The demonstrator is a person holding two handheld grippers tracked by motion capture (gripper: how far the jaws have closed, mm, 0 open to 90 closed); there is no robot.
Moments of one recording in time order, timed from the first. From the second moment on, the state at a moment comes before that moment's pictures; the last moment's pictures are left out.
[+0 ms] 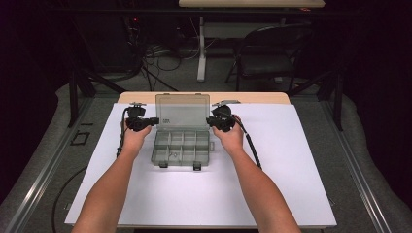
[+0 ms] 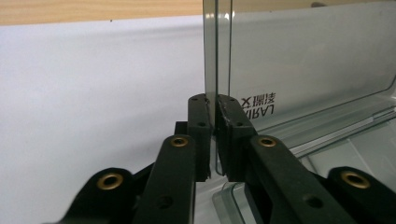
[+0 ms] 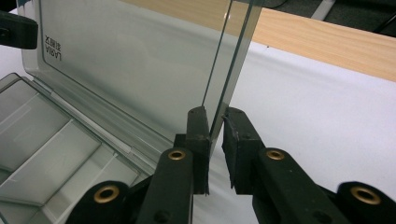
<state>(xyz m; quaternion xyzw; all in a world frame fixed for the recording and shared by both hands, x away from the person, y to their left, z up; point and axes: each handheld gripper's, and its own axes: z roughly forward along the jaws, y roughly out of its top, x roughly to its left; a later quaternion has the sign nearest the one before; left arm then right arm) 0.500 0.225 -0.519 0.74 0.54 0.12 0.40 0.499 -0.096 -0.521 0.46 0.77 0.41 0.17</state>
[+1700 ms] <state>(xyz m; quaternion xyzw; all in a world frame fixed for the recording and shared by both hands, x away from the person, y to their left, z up) 0.517 0.215 -0.462 0.70 0.55 0.18 0.42 0.492 -0.101 -0.515 0.47 0.75 0.44 0.16</state>
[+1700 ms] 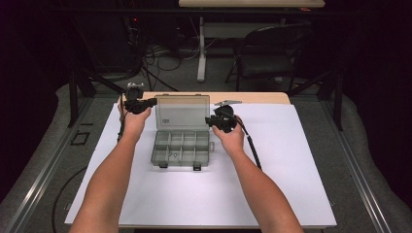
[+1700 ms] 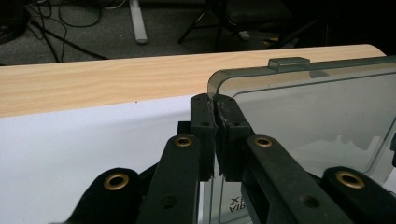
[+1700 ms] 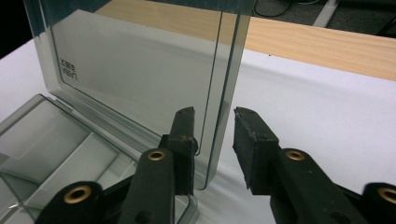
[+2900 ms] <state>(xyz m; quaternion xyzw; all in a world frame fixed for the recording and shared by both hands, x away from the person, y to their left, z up) 0.492 0.217 -0.458 0.70 0.53 0.20 0.44 0.479 -0.123 -0.477 0.46 0.75 0.44 0.16</state>
